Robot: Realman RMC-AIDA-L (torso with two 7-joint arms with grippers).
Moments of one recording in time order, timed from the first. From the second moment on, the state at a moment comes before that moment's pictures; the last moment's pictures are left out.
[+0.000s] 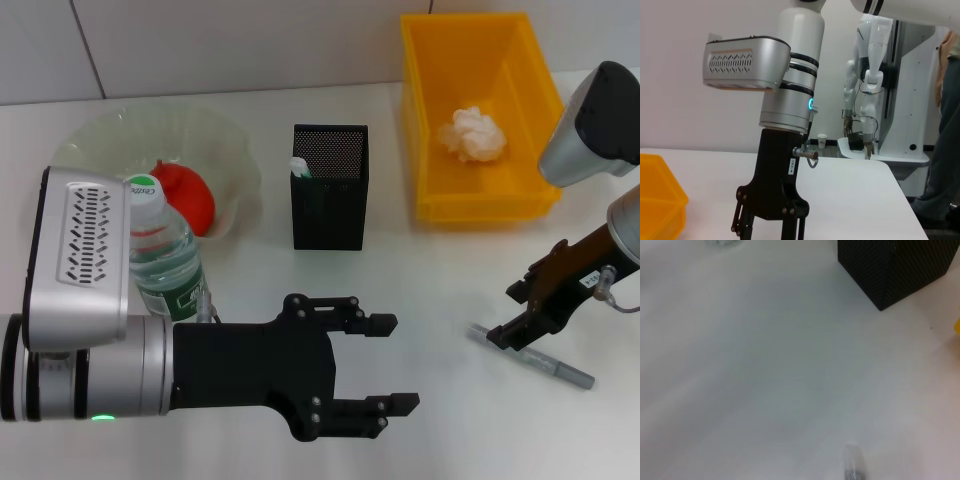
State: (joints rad) left arm -0.25 -2.07 1.65 1.15 1.51 1.35 -1.41; right arm 0.53 2.08 -1.18 -1.27 -2.59 -1.64 2.18
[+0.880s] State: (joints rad) left arm -0.27 -2.07 1.65 1.13 1.52 1.34 -1.41; right arm 0.56 2.08 -1.30 -1.28 -2.63 -1.62 2.23
